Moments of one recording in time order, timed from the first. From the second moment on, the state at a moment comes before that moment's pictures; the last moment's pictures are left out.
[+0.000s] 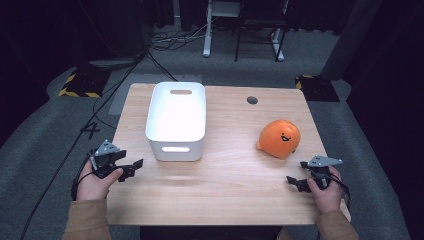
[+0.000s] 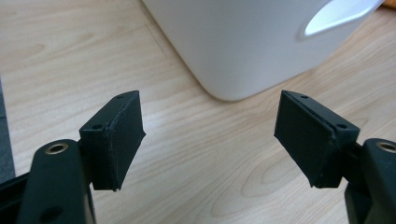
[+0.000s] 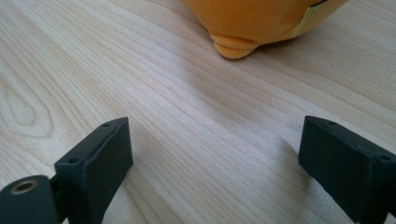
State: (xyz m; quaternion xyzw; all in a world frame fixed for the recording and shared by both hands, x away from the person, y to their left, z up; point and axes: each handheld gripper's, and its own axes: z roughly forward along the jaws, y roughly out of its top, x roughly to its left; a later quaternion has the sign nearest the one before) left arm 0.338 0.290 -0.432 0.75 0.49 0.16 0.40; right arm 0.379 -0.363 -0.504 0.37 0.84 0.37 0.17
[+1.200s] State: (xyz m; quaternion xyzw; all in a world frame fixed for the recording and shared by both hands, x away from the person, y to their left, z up) left arm 0.353 0.263 -0.378 0.70 0.46 0.22 0.51; right arm 0.379 -0.364 -0.504 0.37 0.84 0.37 0.17
